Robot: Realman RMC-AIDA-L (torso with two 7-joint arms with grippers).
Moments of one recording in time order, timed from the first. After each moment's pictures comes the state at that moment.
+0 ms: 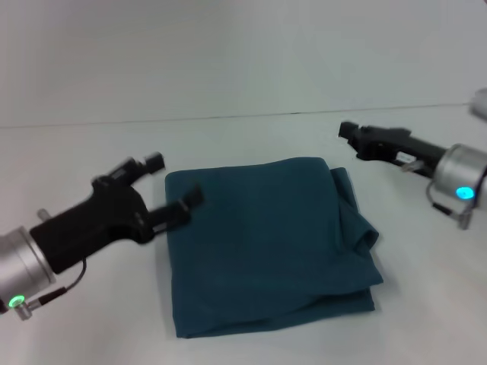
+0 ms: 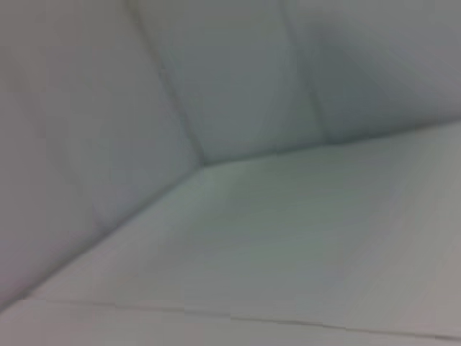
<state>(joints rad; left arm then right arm) -0.27 -2.17 1.16 0.84 1.35 1.28 -1.24 0.70 2.09 -0.36 -0.39 -1.91 -1.07 1.34</state>
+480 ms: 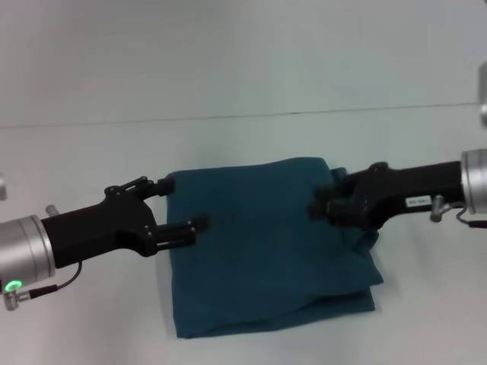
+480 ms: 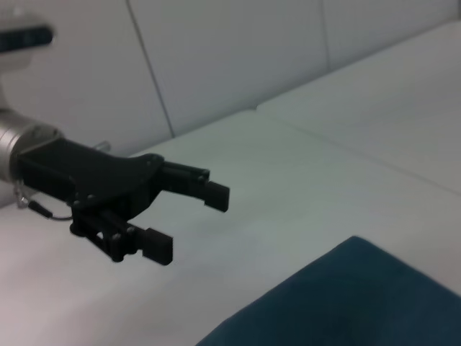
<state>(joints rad) -0.31 -2.16 1.12 1.01 1.67 1.28 -1.52 0.59 2.09 -0.78 -0.97 -2.14 -1.57 1.74</state>
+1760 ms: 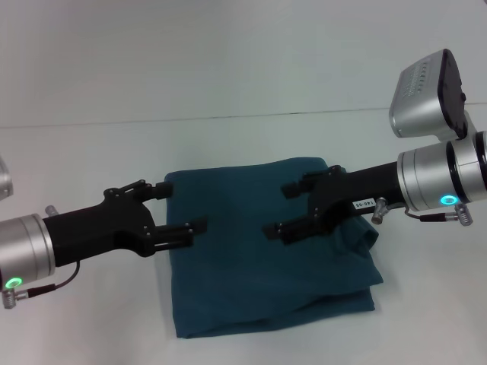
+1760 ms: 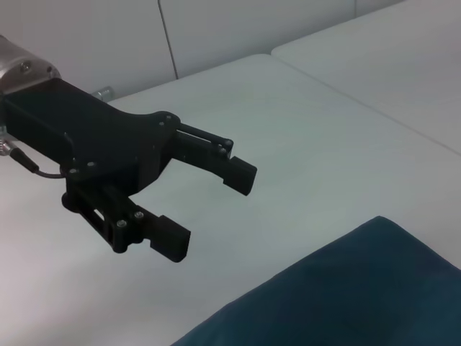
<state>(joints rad) -0.33 -2.16 1.10 1.01 1.73 1.27 -1.55 0.62 2.10 -1.07 -0.98 -2.11 -1.37 1.84</state>
